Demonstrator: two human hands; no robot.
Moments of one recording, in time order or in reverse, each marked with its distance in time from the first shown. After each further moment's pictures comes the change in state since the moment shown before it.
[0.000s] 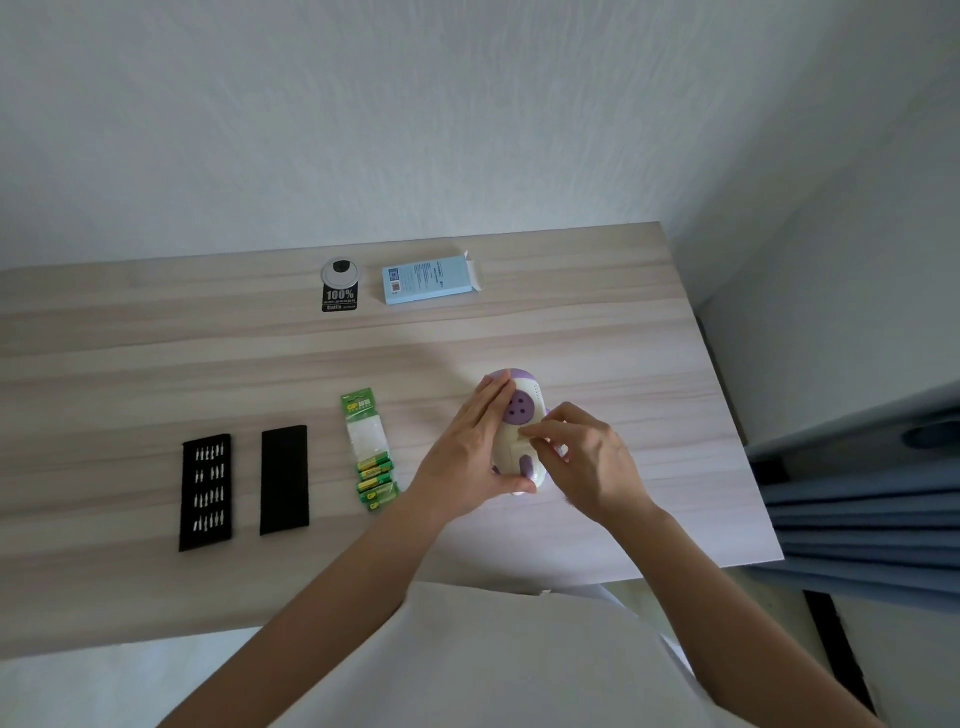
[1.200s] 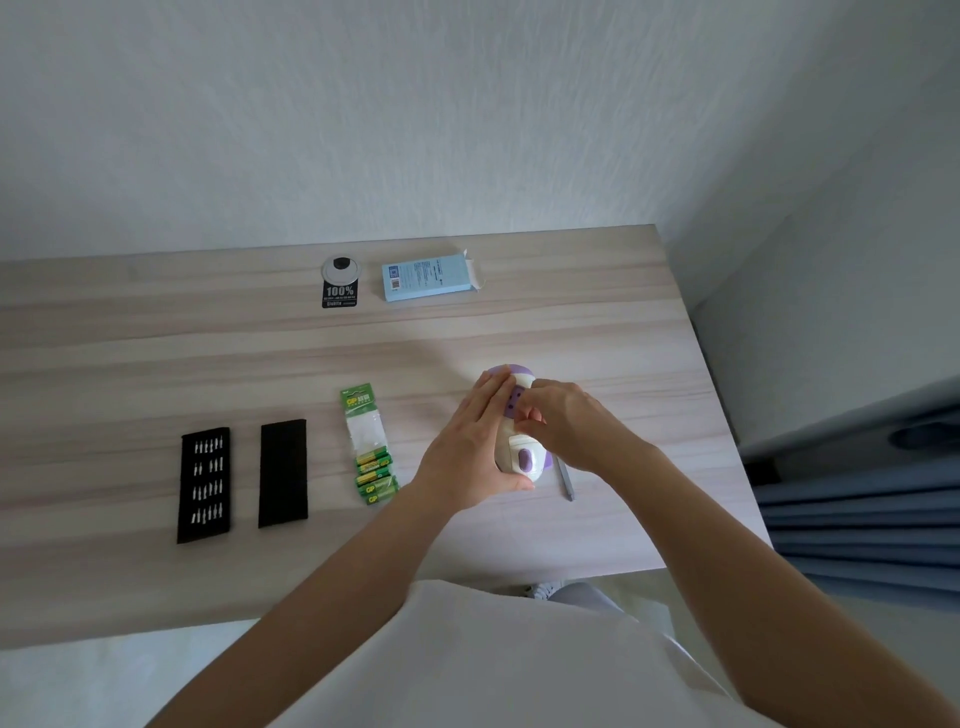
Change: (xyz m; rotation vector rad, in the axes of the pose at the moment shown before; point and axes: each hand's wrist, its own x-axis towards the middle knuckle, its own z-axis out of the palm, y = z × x) left_hand -0.003 0.008 -0.001 0.058 0.024 0.000; right_hand 0.046 -0.028 -0.021 -0.226 -0.390 -0.004
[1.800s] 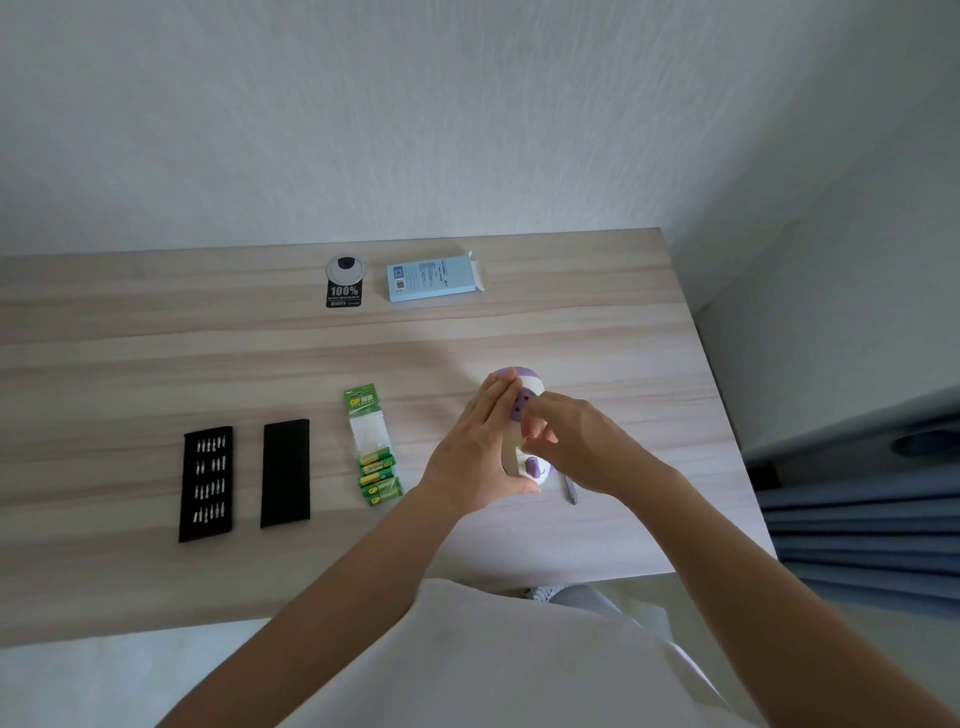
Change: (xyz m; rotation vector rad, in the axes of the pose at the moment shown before) left_hand 0.001 -0.003 0.006 -0.011 0.038 -0.009; right_hand -0.014 0.004 0.005 0.132 -0.017 0.000
